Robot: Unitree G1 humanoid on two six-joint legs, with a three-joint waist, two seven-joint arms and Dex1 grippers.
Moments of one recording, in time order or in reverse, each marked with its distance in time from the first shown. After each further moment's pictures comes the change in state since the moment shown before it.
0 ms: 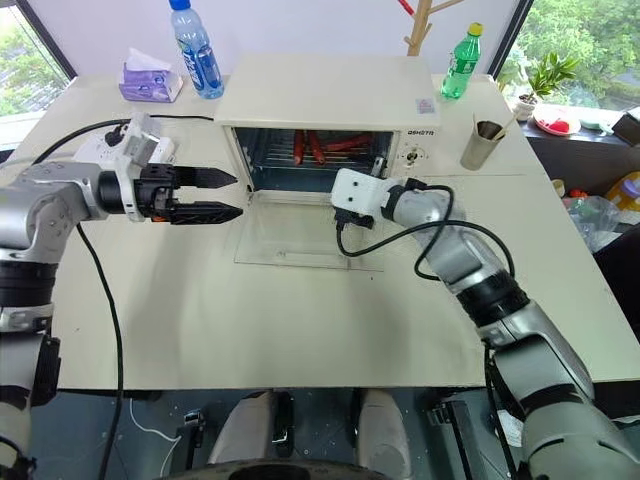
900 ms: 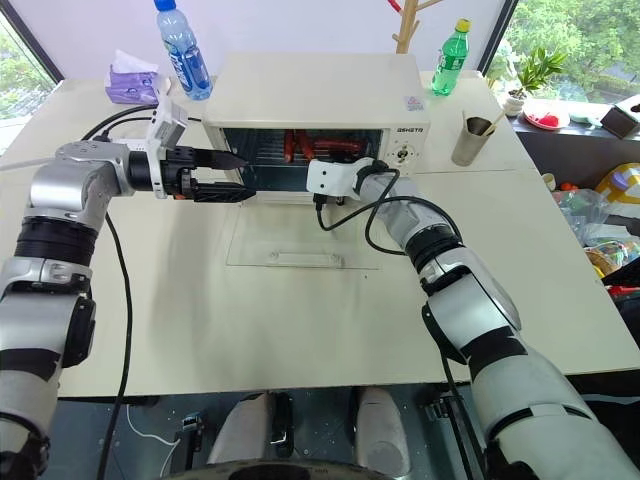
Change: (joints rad) left arm -0.184 -0.125 -0.051 0.417 0.183 -0.238 -0.067; right arm -0.283 0.238 0.018 0.684 -0.246 -0.289 -0.286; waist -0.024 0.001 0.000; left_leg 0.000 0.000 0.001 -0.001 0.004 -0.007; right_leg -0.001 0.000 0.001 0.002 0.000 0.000
